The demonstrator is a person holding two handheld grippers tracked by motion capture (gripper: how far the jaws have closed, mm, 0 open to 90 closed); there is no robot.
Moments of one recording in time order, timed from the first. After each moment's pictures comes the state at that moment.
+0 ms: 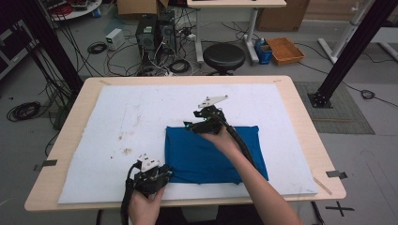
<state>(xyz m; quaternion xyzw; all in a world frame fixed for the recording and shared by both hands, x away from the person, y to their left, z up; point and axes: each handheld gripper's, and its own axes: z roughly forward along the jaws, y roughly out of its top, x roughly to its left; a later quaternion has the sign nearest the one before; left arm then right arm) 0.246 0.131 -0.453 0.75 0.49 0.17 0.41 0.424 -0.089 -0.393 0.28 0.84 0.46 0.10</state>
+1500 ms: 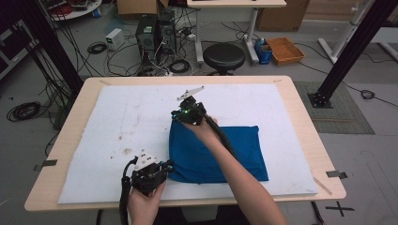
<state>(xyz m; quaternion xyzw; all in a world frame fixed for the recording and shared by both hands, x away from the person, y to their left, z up) 0.242 0.129 -0.420 0.73 0.46 0.16 0.48 0.448 -0.034 -0.383 0.28 0.85 0.43 0.09</state>
